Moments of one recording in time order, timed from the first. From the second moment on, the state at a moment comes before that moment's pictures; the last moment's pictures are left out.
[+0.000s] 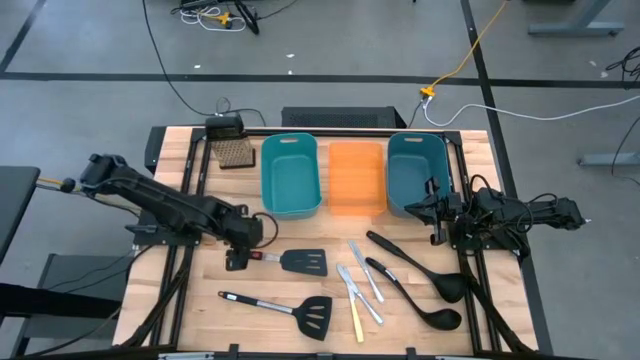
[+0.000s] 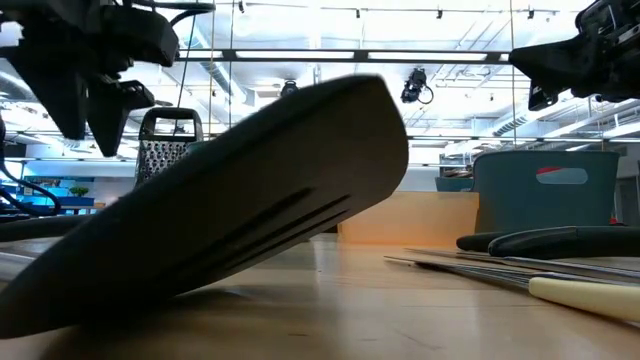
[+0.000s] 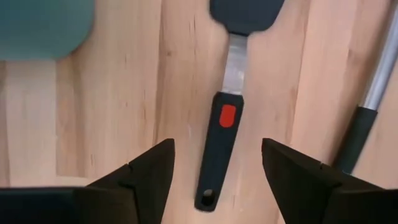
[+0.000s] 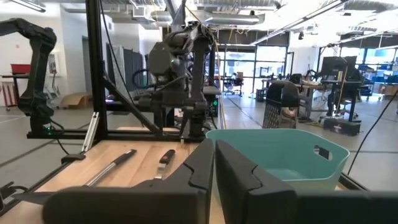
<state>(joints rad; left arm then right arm) -0.32 1.27 0.86 -0.89 -0.05 -0.41 0.06 0.06 0.02 0.20 0.05 -0.03</state>
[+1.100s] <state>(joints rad) -0.35 1.42 0.65 -0.57 -0.05 -0.39 0.06 0.06 0.02 0.20 0.07 -0.02</state>
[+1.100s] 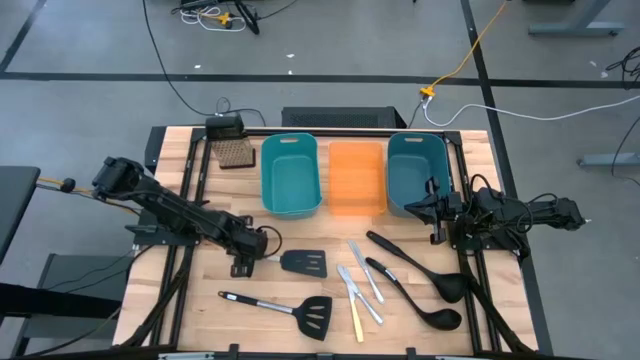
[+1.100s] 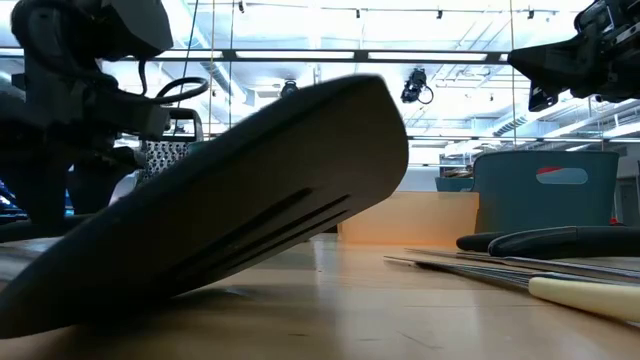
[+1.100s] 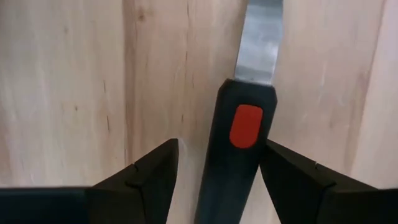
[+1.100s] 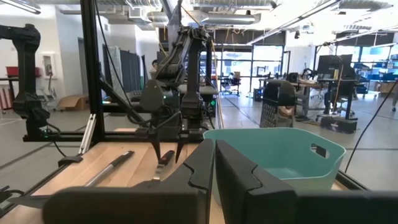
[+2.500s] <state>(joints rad) -0.37 0.90 0.72 -0.75 -0.16 -0.28 0.06 0.06 0.02 0.21 0.07 -0.02</state>
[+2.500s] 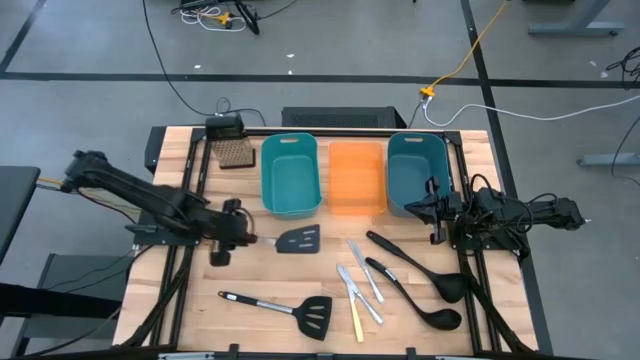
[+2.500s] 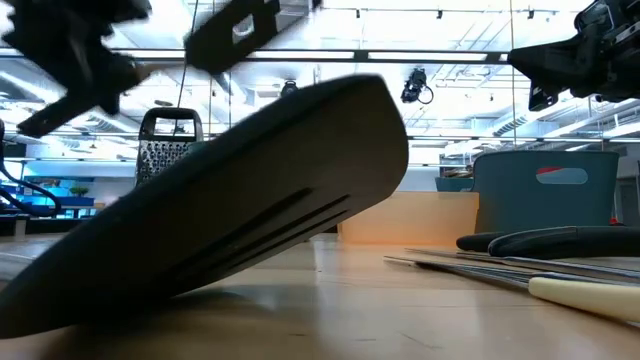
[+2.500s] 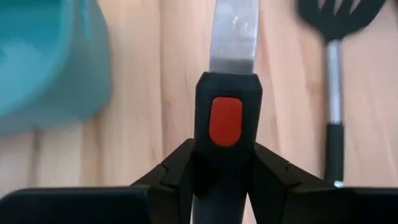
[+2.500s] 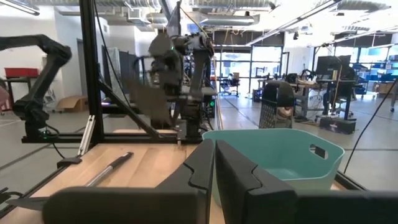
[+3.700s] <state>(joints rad) -0.39 0.08 0.19 -0.14 -0.48 -0.07 0.06 0.06 0.02 0.22 0.07 -0.01</state>
